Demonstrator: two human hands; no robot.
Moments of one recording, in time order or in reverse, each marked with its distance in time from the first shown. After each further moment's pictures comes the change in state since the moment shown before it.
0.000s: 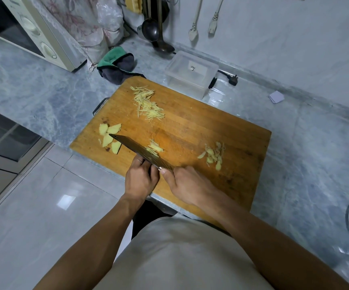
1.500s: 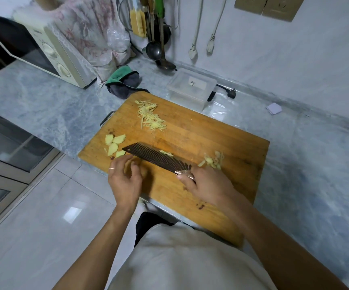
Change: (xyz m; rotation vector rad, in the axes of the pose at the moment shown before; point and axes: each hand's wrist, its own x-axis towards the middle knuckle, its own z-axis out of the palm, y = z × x) left_hand -0.002 0.020 -0.044 -0.407 0.489 -0.272; right_hand -0.009 0.048 -0.024 -0.232 0.181 -0.086
